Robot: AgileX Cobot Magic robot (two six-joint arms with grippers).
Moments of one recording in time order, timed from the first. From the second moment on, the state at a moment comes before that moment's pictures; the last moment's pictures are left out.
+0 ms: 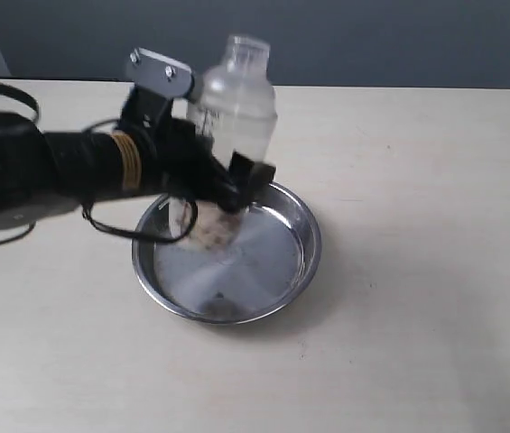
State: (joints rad) left arm -0.47 1.57 -0.79 0.64 -0.29 -0.70; right arm -0.08 0.00 0.00 0.22 0.31 -0.04
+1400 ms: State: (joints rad) left arm -0.47 1.48 -0.82 0.61 -0.33 -0.67; right arm -0.08 0.00 0.00 0.22 0.31 -0.04
